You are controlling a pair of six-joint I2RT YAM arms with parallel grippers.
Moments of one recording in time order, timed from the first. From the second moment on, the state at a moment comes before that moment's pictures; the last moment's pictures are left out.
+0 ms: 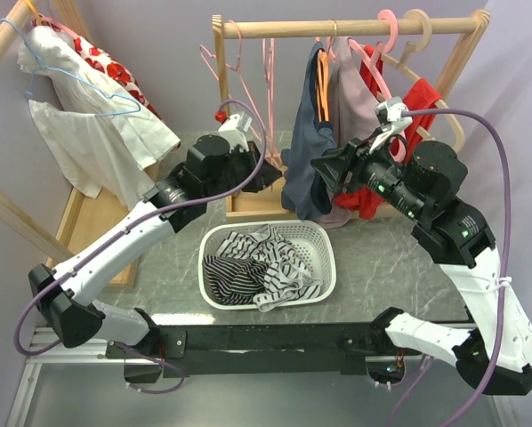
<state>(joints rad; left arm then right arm) -0.77 1.36 1.42 -0.31 0.05 -0.65 0.60 1.03 1.58 -0.60 -0.10 0.25</state>
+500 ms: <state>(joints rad) -0.77 1.42 1.48 -0.30 0.10 -0.72 0.60 1.02 1.53 -0.61 -0.05 0.24</state>
